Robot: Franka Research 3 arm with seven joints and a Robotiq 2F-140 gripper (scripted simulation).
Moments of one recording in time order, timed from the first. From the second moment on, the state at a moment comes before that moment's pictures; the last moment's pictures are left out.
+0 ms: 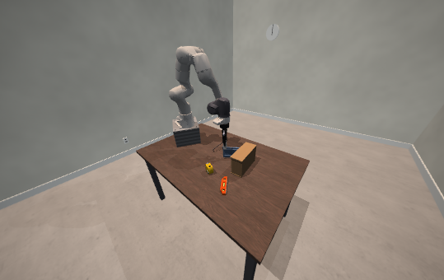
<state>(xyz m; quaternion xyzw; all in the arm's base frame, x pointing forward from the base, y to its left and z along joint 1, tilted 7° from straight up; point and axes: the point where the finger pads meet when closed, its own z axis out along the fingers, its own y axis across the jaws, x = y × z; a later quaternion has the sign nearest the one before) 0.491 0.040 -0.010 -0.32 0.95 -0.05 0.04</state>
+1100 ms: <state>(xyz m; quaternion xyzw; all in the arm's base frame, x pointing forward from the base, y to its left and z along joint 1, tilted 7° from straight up) 0.495 0.034 -0.008 -0.32 0.94 -0.05 0.04</state>
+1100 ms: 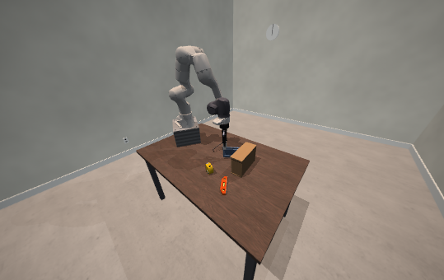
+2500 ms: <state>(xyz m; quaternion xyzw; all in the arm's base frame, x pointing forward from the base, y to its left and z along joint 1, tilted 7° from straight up) 0.492 0.040 0.057 -0.33 0.94 -0.05 0.05</state>
